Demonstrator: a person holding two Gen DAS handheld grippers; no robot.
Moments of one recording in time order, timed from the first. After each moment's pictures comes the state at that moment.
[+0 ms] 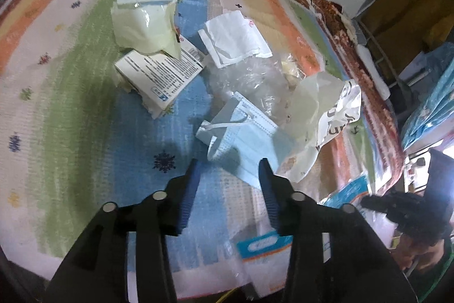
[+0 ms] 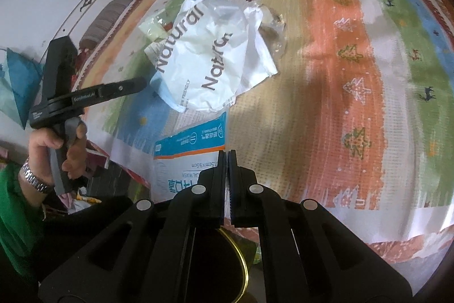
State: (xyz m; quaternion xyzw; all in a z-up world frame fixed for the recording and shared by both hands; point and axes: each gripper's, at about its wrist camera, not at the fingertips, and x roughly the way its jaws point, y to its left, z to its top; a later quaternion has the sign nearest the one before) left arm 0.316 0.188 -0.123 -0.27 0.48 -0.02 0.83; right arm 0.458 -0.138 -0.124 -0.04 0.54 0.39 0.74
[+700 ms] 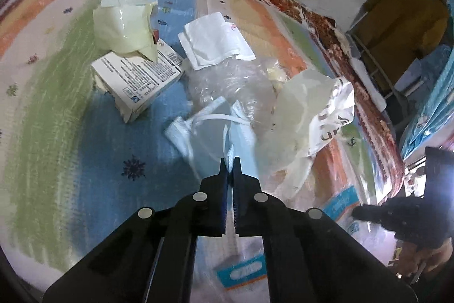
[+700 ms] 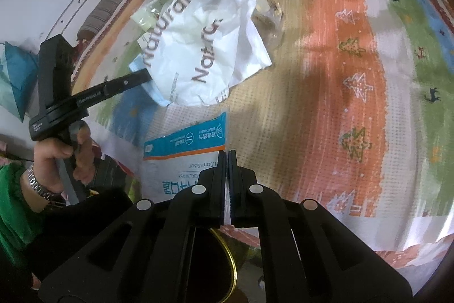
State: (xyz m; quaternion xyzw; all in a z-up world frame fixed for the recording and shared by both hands) left arm 0.319 0.151 -0.122 -0.26 0.44 0.00 0.86; right arm 0.468 -0.139 -0.133 -0.06 0.55 0.39 0.73
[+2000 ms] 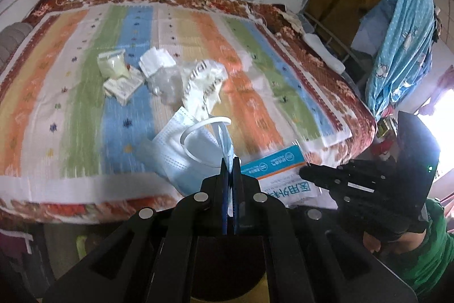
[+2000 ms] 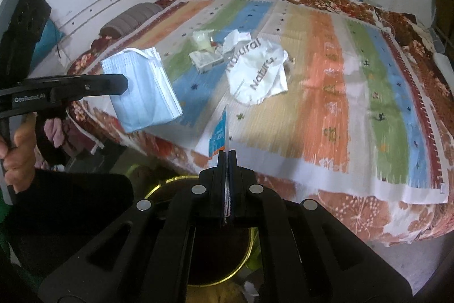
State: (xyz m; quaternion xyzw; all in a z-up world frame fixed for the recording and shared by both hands) left arm 0.164 0.064 0.014 -0.17 0.43 -0.06 0.88; right arm 0.299 -0.175 -0.042 -0.13 0.41 0.38 0.82
